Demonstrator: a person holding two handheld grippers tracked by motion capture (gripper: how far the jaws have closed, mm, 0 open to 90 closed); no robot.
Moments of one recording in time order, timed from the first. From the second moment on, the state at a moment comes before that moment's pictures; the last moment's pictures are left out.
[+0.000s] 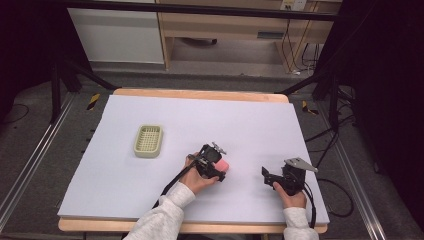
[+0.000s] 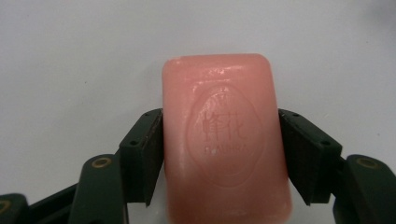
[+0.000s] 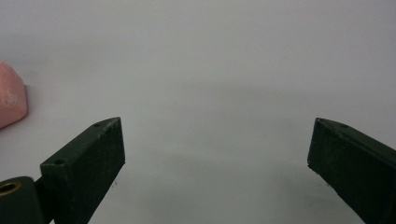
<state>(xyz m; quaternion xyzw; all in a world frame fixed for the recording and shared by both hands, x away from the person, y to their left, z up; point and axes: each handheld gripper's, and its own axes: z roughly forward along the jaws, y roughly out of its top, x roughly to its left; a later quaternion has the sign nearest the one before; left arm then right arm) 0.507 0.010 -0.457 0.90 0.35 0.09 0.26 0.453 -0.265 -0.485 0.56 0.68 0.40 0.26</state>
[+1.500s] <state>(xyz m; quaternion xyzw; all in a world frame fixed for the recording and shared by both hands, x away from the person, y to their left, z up) 0.501 0.043 -0.431 0.89 0.35 0.10 0.26 0.454 -0.265 -0.485 0.56 0.68 0.40 0.26</state>
